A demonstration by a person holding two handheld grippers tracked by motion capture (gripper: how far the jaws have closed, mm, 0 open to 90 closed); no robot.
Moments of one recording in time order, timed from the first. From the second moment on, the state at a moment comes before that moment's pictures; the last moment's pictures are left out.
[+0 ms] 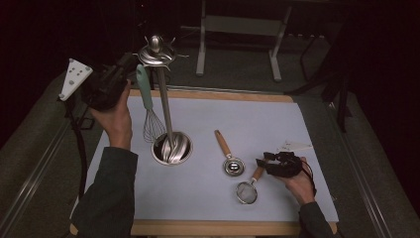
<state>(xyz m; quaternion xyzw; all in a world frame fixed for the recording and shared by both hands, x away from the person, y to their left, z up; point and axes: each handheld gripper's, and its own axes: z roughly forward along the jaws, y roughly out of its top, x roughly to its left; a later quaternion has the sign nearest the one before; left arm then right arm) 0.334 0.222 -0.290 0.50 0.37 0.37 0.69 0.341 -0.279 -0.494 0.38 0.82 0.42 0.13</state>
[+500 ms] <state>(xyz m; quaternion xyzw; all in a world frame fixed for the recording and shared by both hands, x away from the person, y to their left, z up) 0.311 0.250 -0.308 0.55 0.38 0.37 0.65 0.341 -0.286 -0.494 0.39 0.81 0.41 0.14</state>
